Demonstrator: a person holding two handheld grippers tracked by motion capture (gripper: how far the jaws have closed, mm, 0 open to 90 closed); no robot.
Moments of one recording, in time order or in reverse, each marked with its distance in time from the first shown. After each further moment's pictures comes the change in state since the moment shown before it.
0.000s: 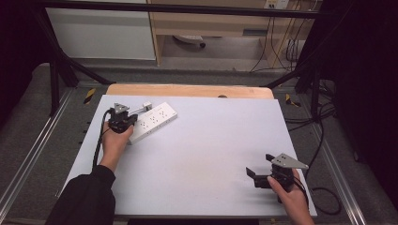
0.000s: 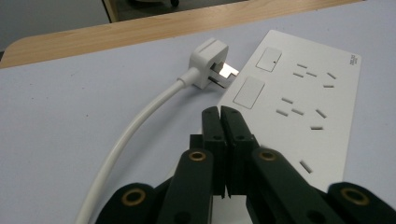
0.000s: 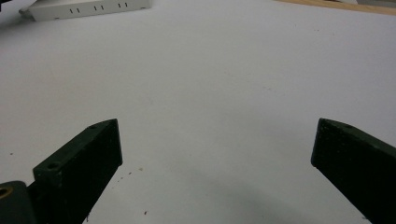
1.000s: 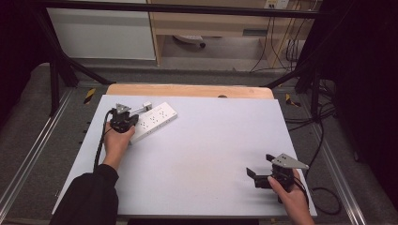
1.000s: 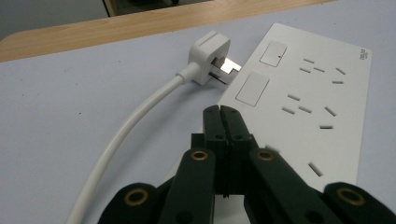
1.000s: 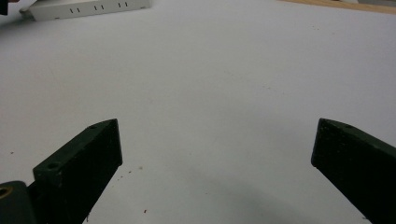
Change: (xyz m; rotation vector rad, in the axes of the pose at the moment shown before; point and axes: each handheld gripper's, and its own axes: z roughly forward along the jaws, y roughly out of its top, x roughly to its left) left arm -0.001 -0.003 0.008 0.006 0.002 0.001; right arm -0.001 0.000 0.000 0.001 0.002 0.000
